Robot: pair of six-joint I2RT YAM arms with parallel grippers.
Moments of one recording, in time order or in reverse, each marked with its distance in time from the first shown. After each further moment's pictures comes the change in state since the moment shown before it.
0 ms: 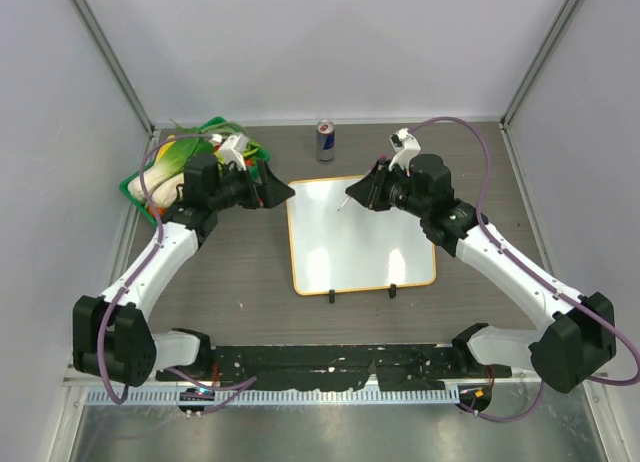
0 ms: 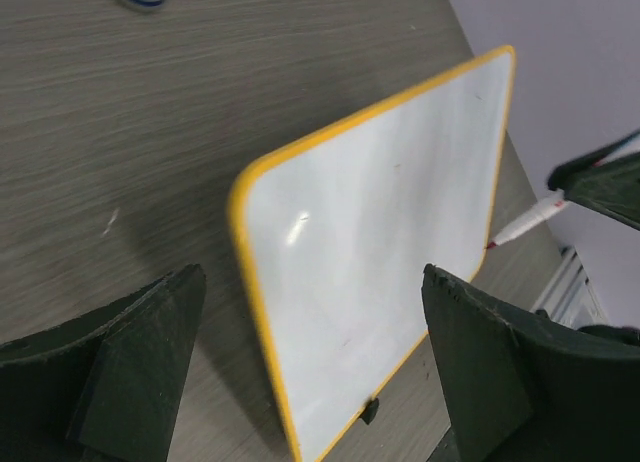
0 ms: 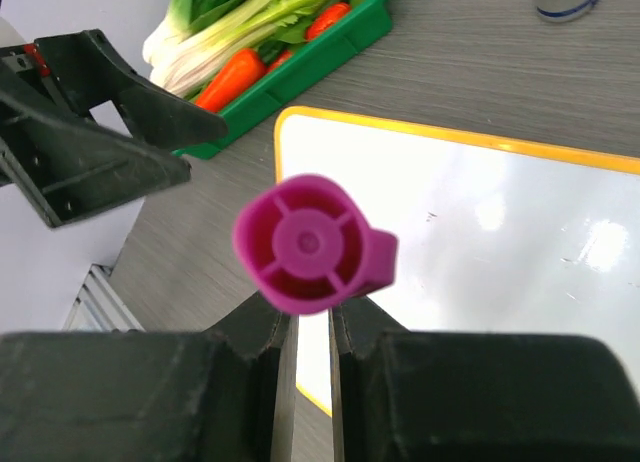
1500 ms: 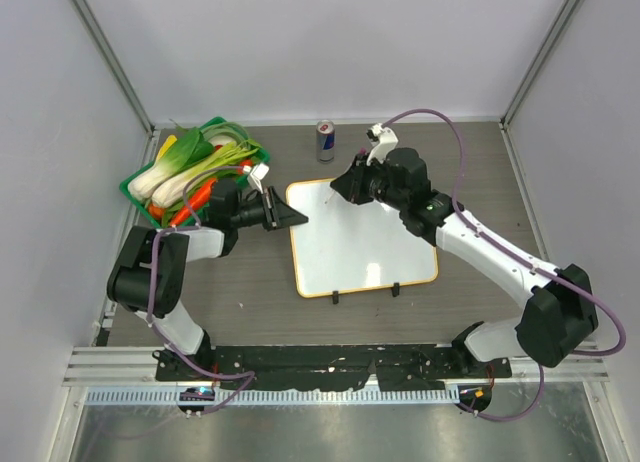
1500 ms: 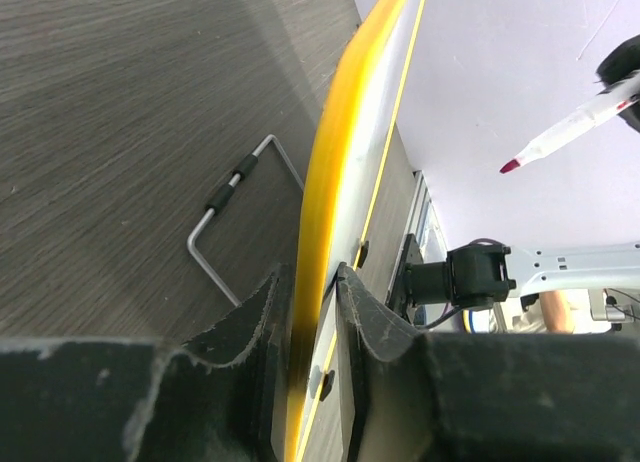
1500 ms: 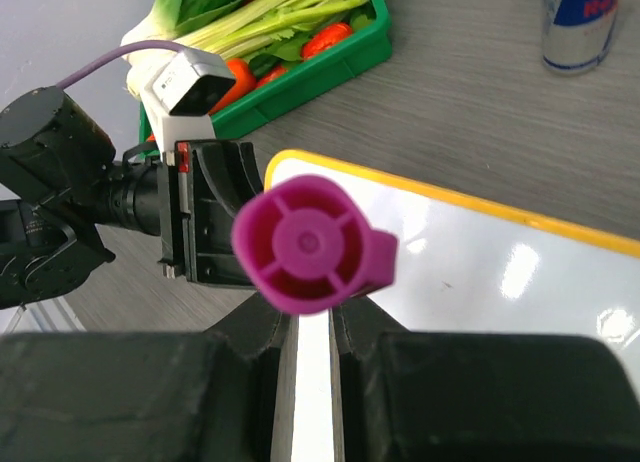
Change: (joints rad) left arm 0.043 0.410 -0.259 0.740 0.397 -0.385; right arm 0.061 0.143 0.072 0.056 0.069 -0.095
